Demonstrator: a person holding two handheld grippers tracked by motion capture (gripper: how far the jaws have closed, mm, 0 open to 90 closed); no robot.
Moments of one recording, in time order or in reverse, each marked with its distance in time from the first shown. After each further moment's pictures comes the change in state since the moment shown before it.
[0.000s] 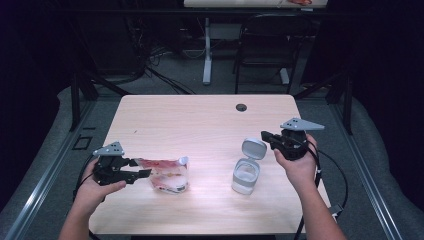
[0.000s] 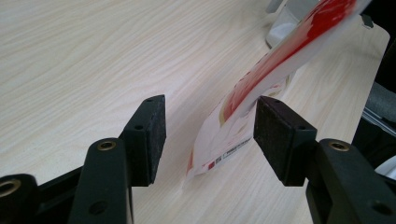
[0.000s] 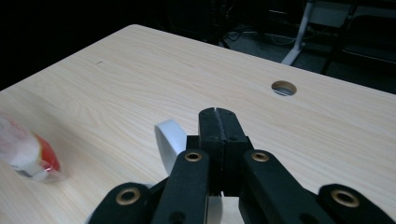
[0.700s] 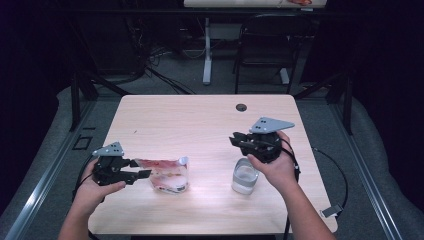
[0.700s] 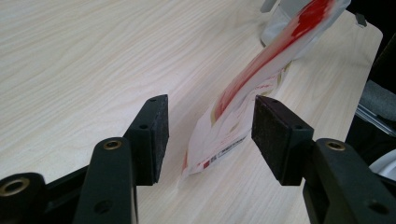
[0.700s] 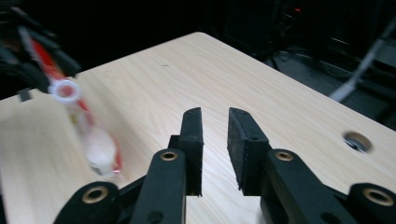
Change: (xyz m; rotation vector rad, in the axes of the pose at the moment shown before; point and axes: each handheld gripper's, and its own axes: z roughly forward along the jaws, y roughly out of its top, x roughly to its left) left arm -0.001 0.001 -0.004 0.002 -0.007 0.002; right arm 0.062 0.028 0.013 -0.014 0.177 -0.189
